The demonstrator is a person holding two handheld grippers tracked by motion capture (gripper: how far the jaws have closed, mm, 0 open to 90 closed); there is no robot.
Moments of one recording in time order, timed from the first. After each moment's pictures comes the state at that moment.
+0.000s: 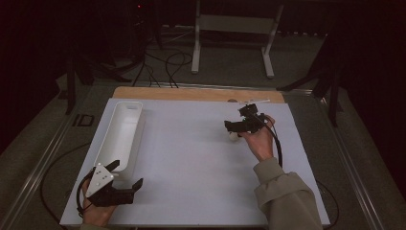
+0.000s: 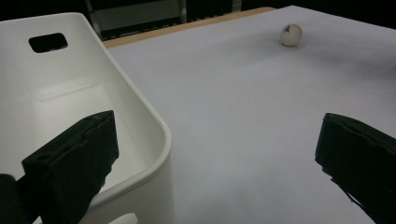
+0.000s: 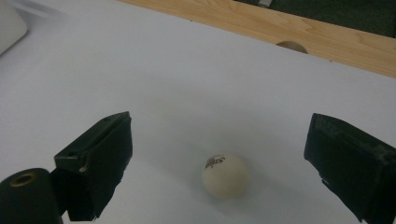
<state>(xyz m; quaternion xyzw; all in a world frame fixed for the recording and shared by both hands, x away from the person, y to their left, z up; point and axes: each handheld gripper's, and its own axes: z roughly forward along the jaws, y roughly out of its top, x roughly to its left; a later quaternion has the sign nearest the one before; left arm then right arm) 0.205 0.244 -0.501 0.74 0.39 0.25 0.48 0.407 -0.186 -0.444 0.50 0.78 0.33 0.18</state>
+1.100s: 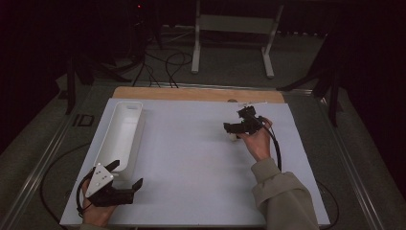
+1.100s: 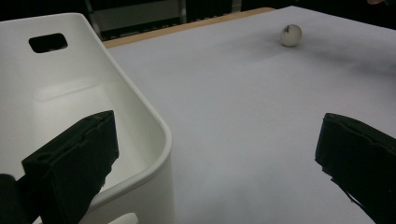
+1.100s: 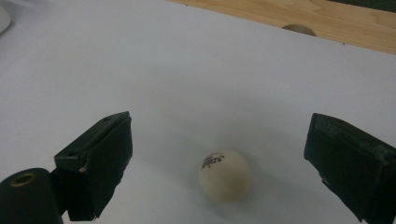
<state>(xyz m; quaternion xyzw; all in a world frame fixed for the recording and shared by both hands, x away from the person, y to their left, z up) 0.204 0.245 -0.501 0.74 0.39 0.25 0.48 0.416 -0.188 -0.466 0.51 0.77 0.33 0.17</state>
